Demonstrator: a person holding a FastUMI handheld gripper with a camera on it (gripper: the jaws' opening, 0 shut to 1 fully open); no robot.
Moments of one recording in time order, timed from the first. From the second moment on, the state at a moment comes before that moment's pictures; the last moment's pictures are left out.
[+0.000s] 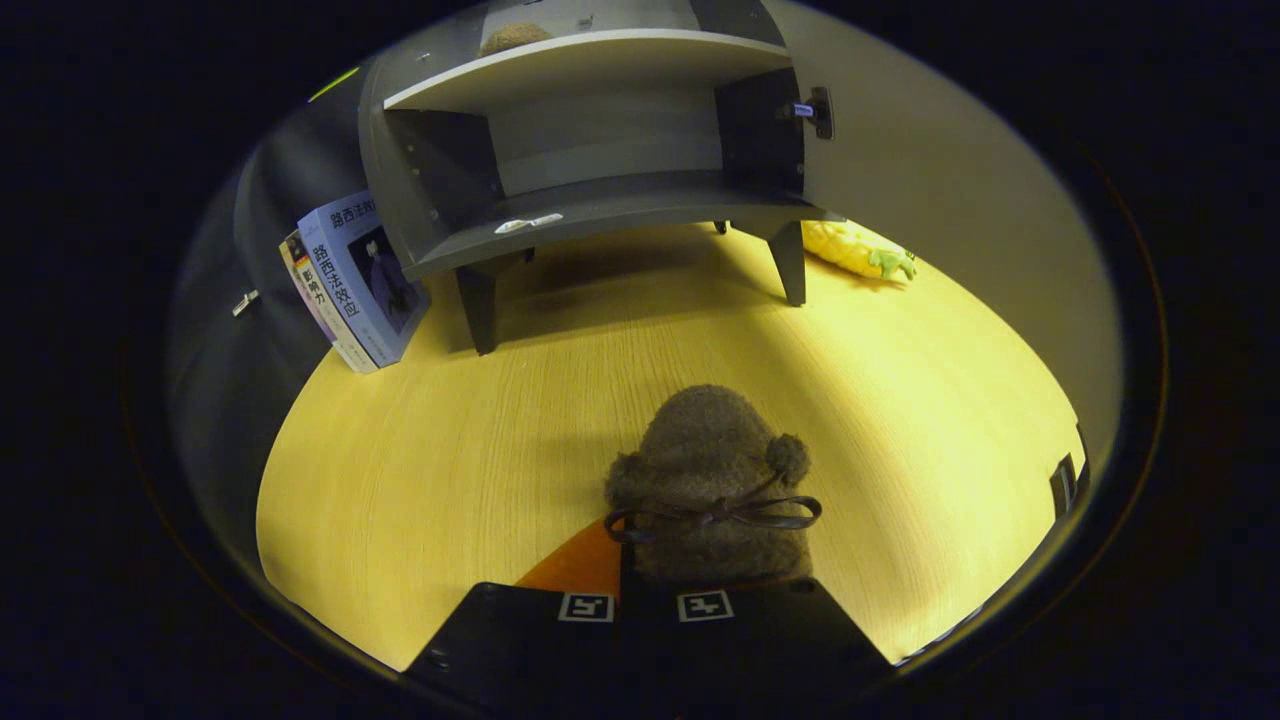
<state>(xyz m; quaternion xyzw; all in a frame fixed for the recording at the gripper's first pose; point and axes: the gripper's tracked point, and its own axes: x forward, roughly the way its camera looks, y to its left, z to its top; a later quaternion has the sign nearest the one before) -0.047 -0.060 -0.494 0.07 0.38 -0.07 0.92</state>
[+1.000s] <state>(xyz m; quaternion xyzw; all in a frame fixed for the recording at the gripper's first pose) 0.091 -0.066 -0.191 0.06 0.26 0.00 0.96</state>
